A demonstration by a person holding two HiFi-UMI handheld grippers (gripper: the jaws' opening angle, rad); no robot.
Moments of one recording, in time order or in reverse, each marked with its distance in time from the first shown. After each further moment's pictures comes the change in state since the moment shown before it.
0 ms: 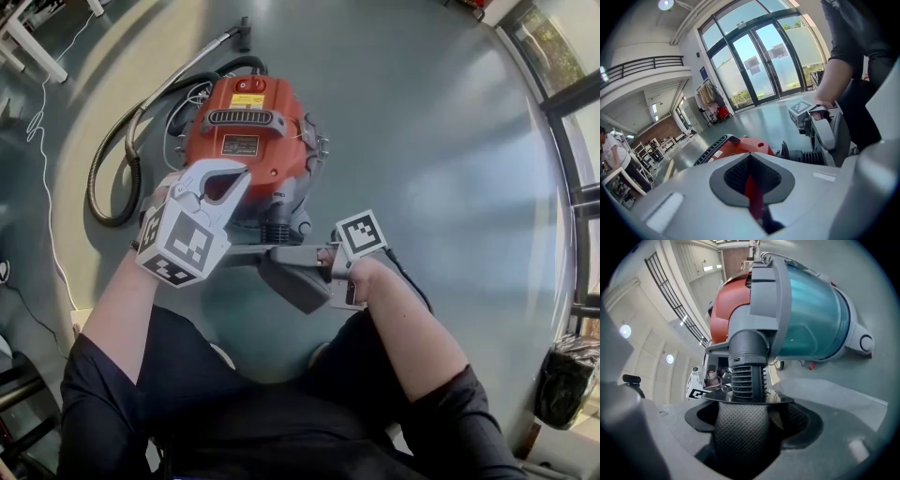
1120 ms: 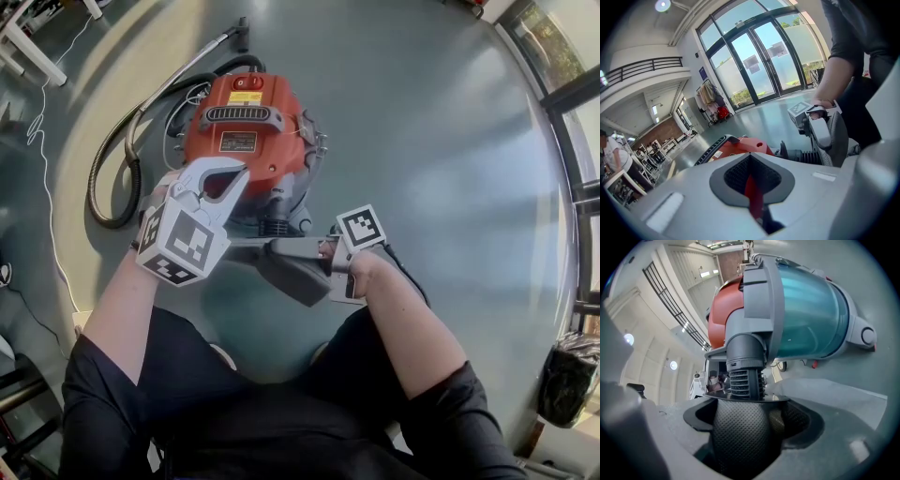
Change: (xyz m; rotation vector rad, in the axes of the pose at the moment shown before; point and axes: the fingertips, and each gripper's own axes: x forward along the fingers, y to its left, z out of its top) left arm 0.001 -0.003 -0.001 0.022 0.011 0.015; right arm -0.001 -0.004 0.006 0.051 -0.030 0.055
